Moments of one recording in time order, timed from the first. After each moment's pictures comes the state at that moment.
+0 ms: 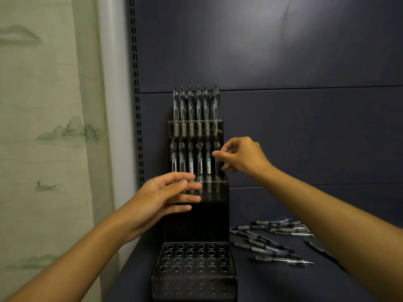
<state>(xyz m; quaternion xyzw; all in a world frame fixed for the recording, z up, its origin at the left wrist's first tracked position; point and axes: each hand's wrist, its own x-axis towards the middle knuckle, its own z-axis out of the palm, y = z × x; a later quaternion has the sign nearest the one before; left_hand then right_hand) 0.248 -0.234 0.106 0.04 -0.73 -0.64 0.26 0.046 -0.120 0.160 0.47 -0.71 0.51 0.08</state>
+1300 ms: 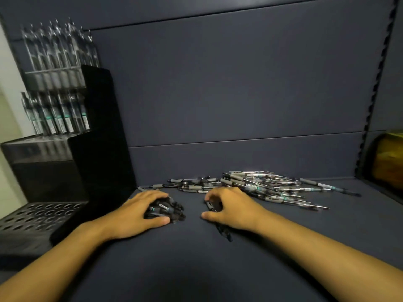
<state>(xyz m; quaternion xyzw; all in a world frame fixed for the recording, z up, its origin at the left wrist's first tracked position) 0.069 -0.118 -0.023 0.22 -0.96 -0.15 0.06 -0.133 0.077 -0.027 0.57 -0.79 0.22 -0.03</state>
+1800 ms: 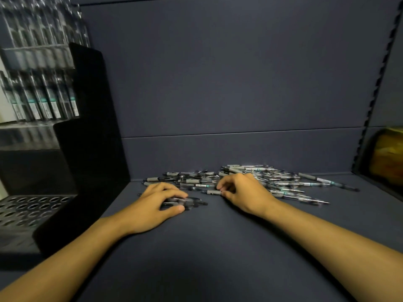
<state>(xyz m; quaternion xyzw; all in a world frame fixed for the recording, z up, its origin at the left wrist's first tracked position) 0.032 -0.103 -0.042 0.16 -0.97 -0.18 0.08 -0.168 0.075 -0.035 0.54 -0.80 0.27 0.00</state>
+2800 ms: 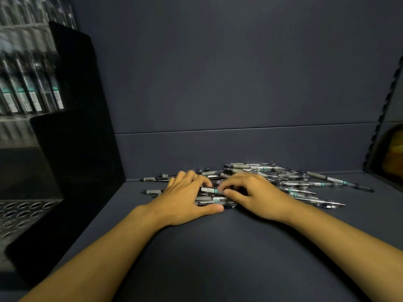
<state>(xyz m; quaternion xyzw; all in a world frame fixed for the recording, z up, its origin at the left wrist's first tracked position) -0.036 -0.081 -0.038 0.15 -0.98 -0.09 0.09 -0.181 0.081 -0.034 0.61 -0.75 0.25 0.01</state>
